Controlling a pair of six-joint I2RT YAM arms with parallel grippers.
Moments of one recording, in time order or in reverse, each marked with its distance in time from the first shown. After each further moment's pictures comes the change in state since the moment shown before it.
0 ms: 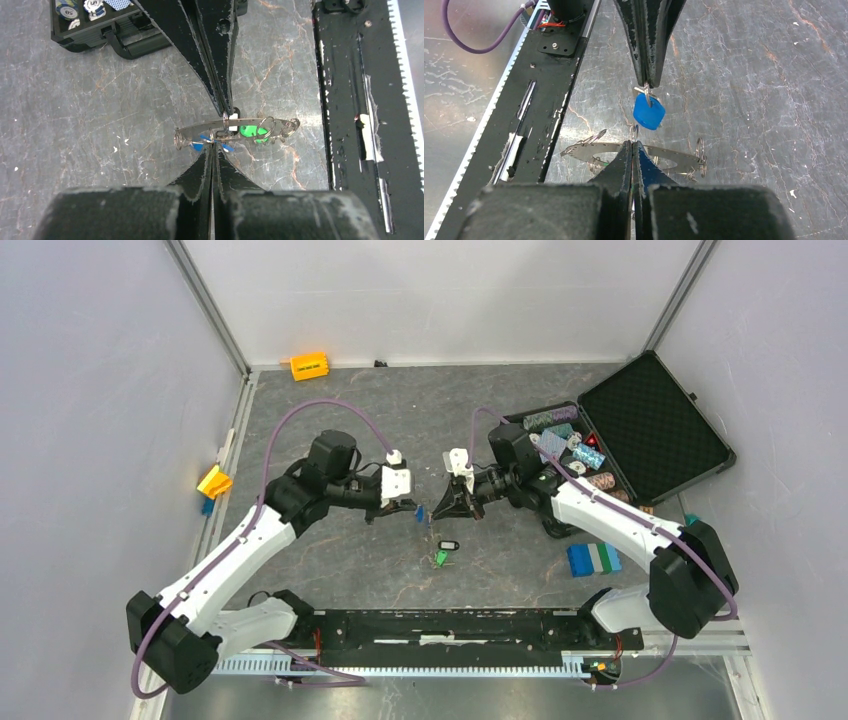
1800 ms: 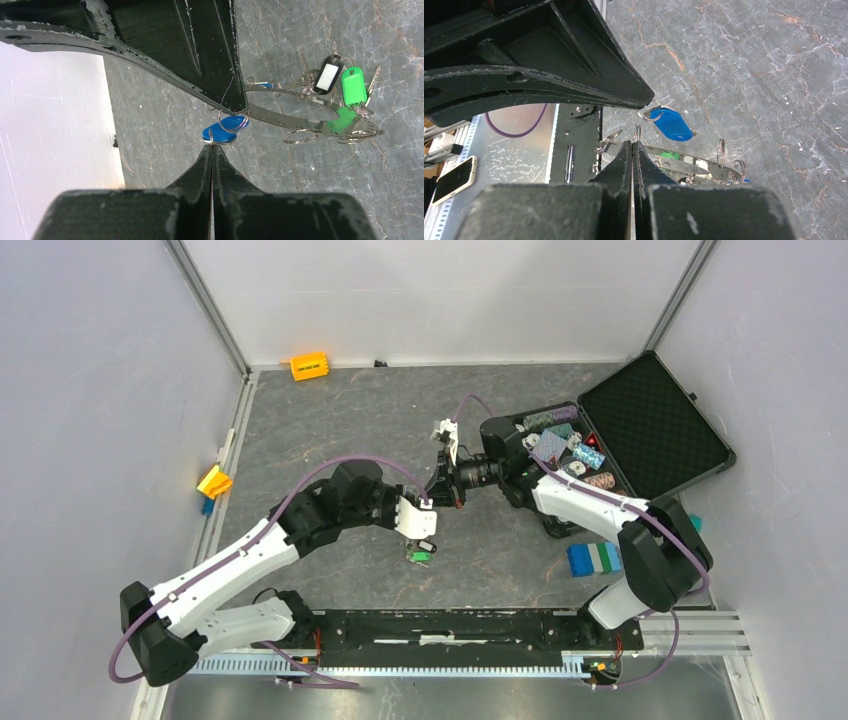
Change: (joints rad) left arm -0.268 -0.040 -0.025 -0.038 -0.680 0.349; right arm -0.001 0.149 0.008 0.360 0.045 0.671
